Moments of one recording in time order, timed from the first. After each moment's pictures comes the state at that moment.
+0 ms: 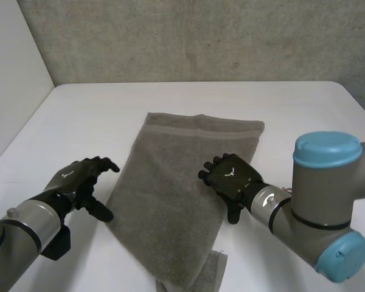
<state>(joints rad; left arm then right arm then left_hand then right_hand) 4.43 -1.62 -1.99 3.19 -1.43 2.97 2.10 -1.09 1.58 -0.04 1.31 2.59 0.41 0.40 0.41 0.40 0.23 0.21 0.23 0.22 0.23 0.05</state>
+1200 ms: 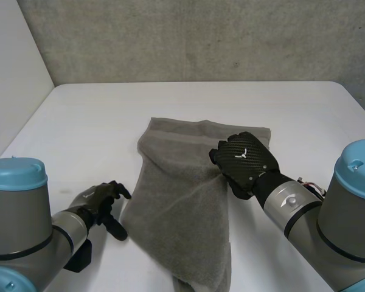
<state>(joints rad) 4.31 -1.90 -1.88 3.19 -1.58 2.90 2.10 -1.34 1.77 -0.24 1.34 2.65 0.44 0.44 0.44 0.44 0.26 0.95 1.17 1.19 1.19 0.98</state>
